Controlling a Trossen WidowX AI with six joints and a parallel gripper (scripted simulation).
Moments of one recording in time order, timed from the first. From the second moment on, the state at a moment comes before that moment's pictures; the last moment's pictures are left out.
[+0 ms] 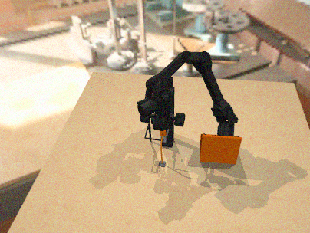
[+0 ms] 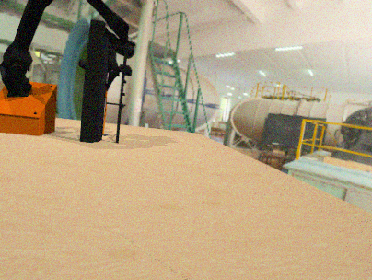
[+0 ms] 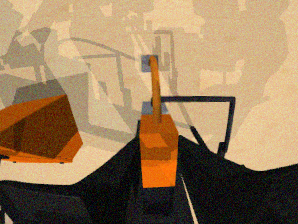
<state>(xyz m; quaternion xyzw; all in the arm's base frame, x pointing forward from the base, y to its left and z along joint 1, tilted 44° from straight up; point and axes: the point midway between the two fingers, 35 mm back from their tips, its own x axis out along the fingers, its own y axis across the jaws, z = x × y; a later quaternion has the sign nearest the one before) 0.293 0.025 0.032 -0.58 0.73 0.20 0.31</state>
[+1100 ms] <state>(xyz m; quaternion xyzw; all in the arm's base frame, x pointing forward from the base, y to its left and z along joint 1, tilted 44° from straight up) 0.313 0.079 -0.004 -0.58 0.71 0.21 0.34</state>
